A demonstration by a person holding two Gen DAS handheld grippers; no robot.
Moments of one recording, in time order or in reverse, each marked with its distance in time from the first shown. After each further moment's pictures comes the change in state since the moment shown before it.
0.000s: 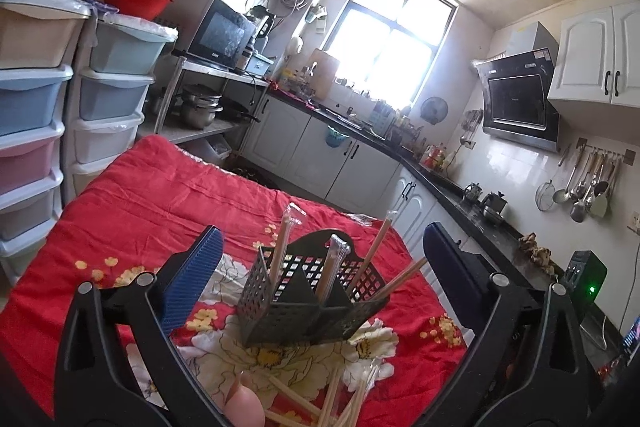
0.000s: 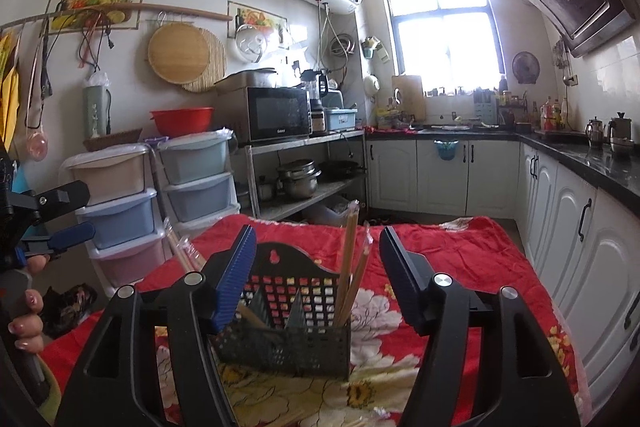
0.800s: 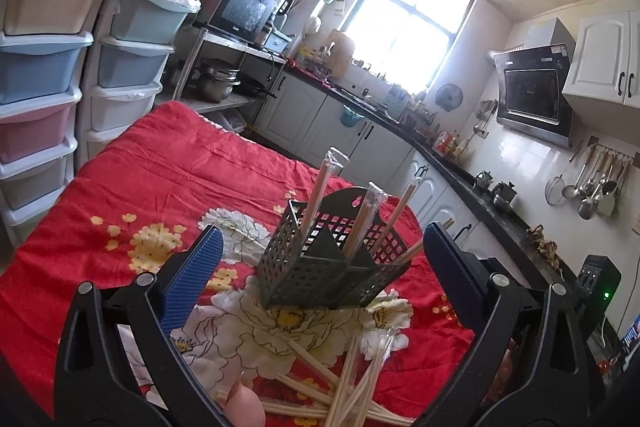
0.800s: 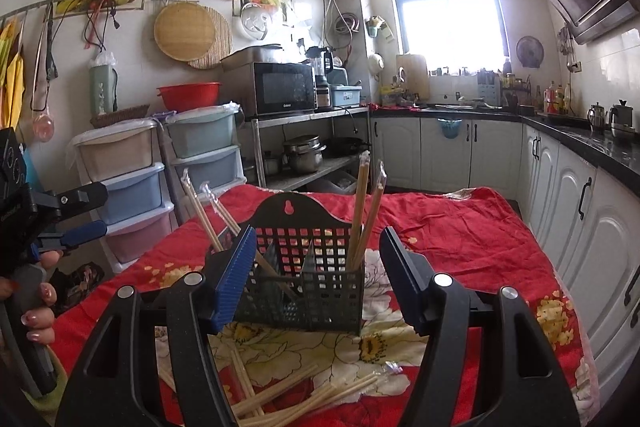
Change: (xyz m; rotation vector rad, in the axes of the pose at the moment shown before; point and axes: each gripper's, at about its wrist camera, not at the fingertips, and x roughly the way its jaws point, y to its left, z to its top) left arm -0.007 0.023 -0.030 -0.049 0.072 0.039; right arm -0.018 0.012 -0.030 -0.004 0.084 0.012
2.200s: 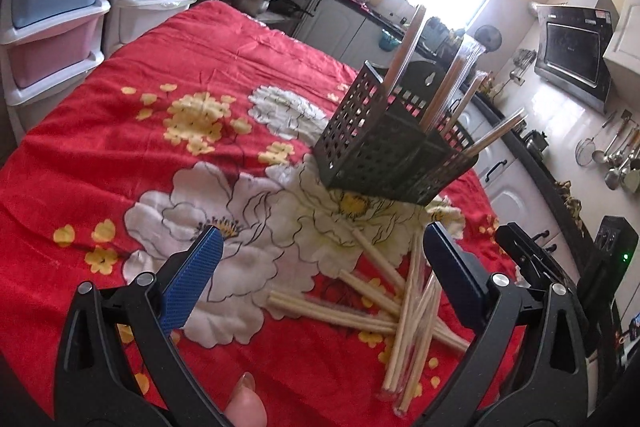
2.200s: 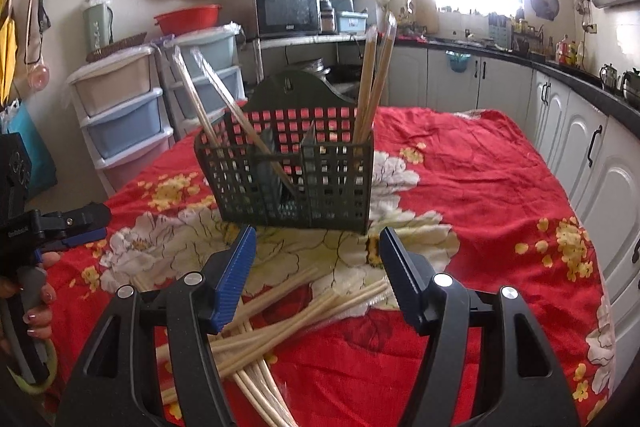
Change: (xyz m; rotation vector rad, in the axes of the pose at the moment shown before) left arm 0.016 0.050 -0.078 -0.066 0.286 0.107; right arm 0.021 0.004 -0.058 -0.014 0.280 0.015
